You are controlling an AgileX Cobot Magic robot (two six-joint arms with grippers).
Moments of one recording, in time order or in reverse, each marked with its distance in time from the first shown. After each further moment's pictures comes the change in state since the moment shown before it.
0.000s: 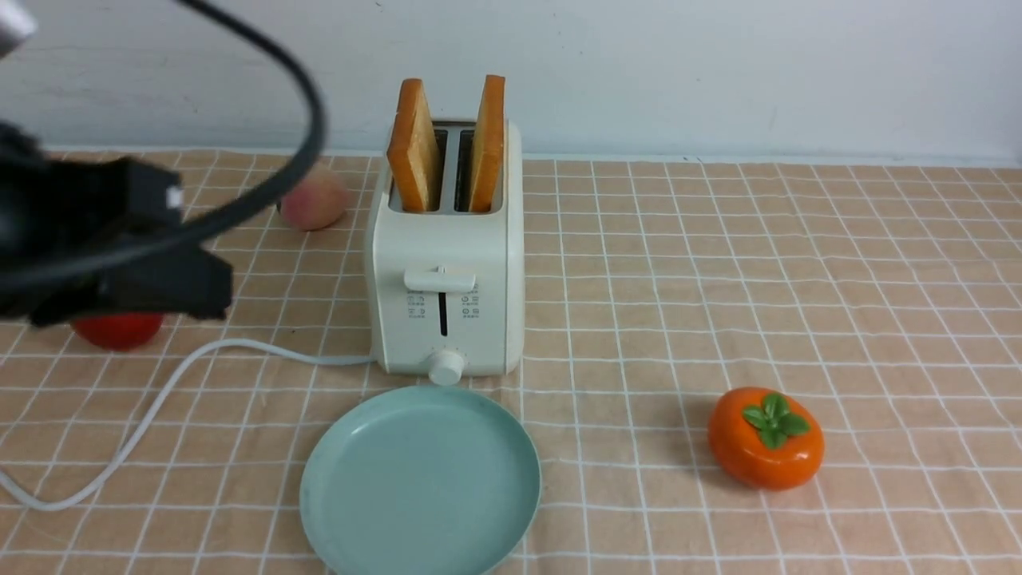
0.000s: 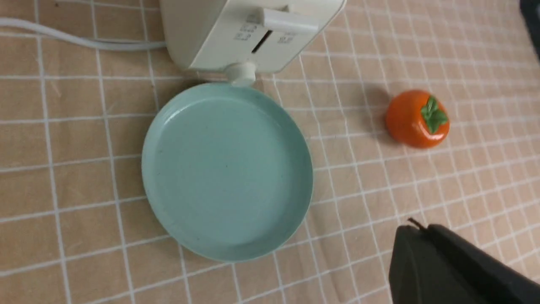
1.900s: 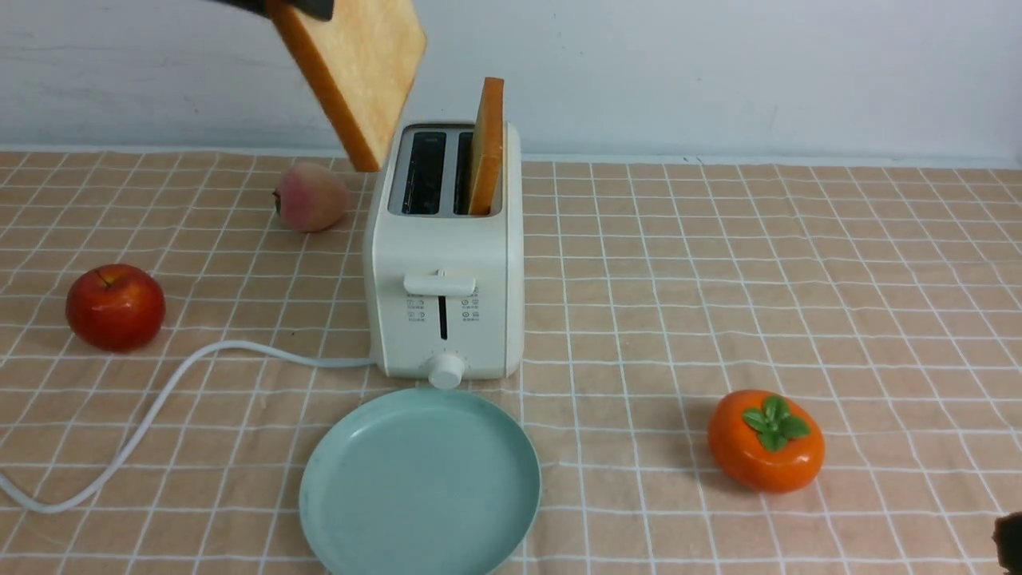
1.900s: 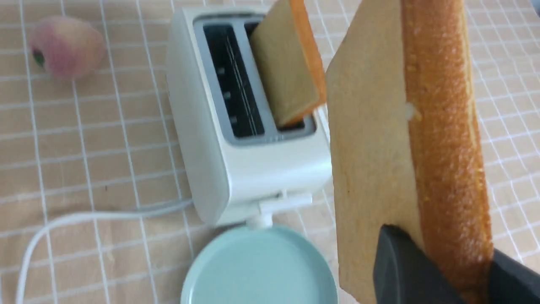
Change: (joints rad) right arm 0.002 -0.004 0.020 0.107 0.062 -0.093; left arm -0.194 0.370 -0.666 0.328 0.154 -0.224
